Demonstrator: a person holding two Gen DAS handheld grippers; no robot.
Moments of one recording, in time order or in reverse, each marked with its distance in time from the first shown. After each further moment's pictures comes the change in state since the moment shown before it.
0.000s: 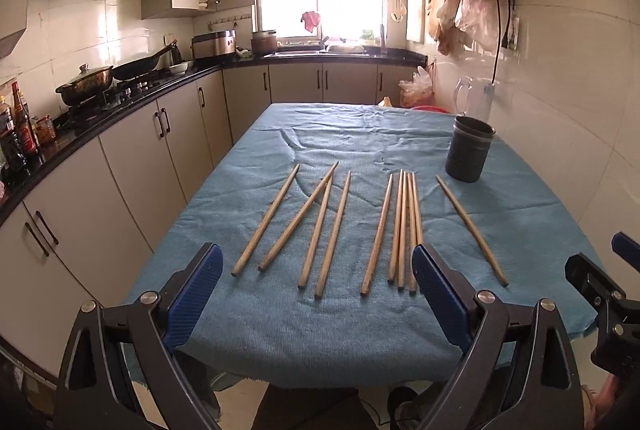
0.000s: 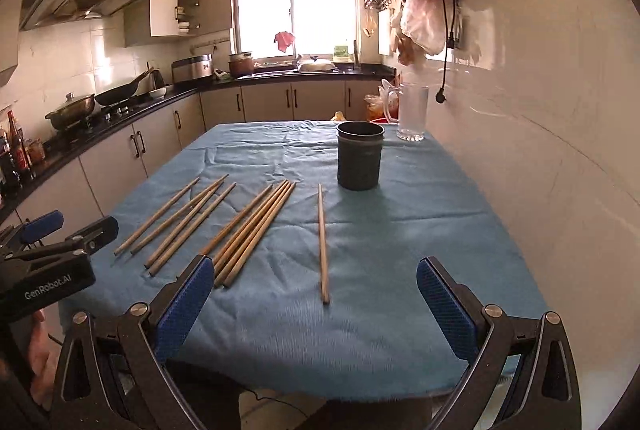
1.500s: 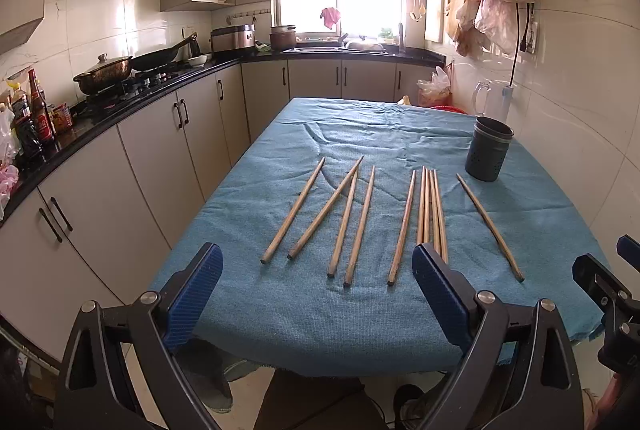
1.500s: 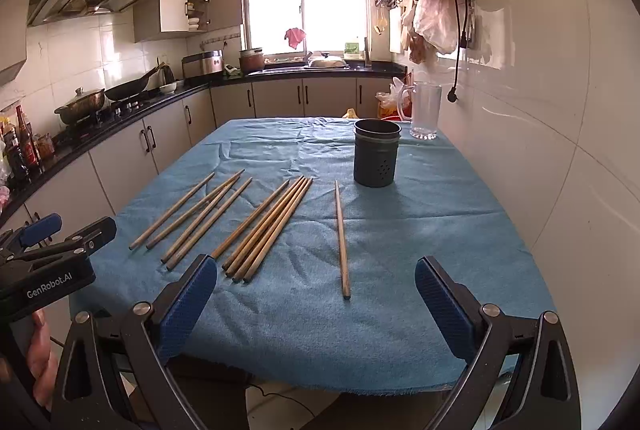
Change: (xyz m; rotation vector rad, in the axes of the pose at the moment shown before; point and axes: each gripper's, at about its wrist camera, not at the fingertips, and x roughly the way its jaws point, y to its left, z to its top) left arm -0.002 0.022 -0.007 -0.032 0.027 0.051; right arm -0.001 0.014 0.000 -0.023 0.016 0.030
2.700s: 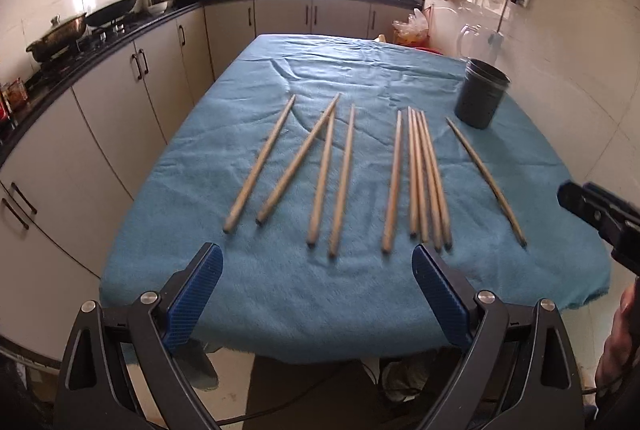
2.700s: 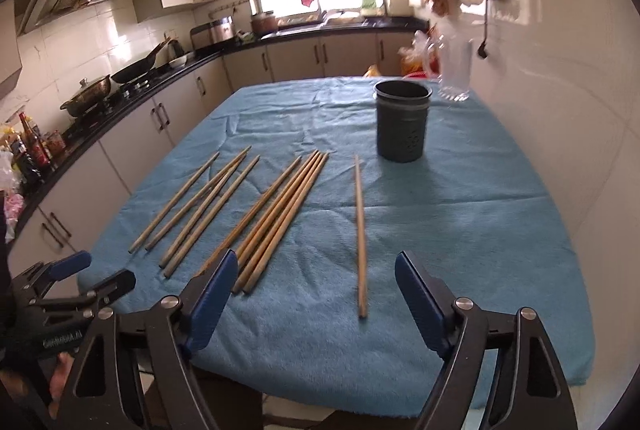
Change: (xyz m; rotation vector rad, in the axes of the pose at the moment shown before) left arm 0.064 0.005 0.002 0.023 0.237 -0.123; right arm 0.072 -0.022 0.031 0.050 0.187 0.136
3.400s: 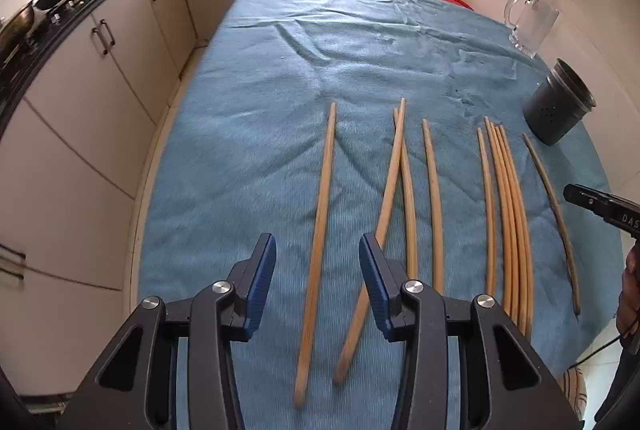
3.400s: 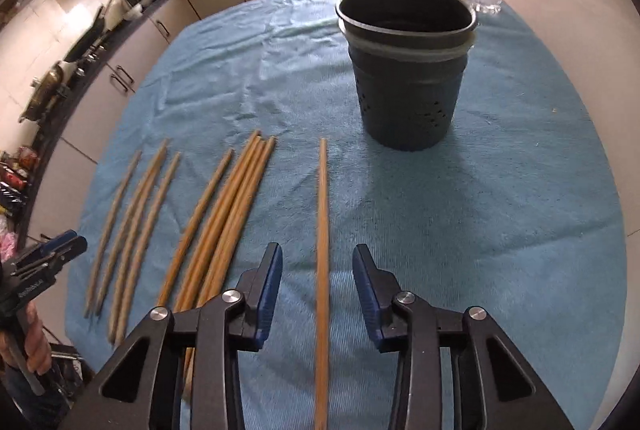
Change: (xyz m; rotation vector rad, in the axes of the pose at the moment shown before) left arm 0.133 0.053 0.116 0.064 0.284 -0.026; right arm 0.170 -0.061 0.081 0.124 0.378 0.020
